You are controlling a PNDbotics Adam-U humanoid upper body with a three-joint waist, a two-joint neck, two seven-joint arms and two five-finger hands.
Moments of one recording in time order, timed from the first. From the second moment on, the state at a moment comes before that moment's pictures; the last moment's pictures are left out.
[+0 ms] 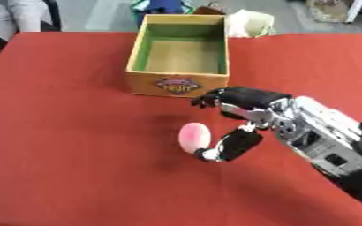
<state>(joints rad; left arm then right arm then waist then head) -0.24 0.10 0.16 -1.98 -0.11 -0.15 0.72 -0.77 -0.58 0.65 -1.71 0.66 0.42 0.64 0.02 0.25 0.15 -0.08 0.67</state>
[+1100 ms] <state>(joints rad) -0.25 0.10 0.16 -1.98 -0.11 -0.15 0.71 -0.76 -0.54 0.67 -1.62 0.65 0.36 0.50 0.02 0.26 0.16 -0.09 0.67</state>
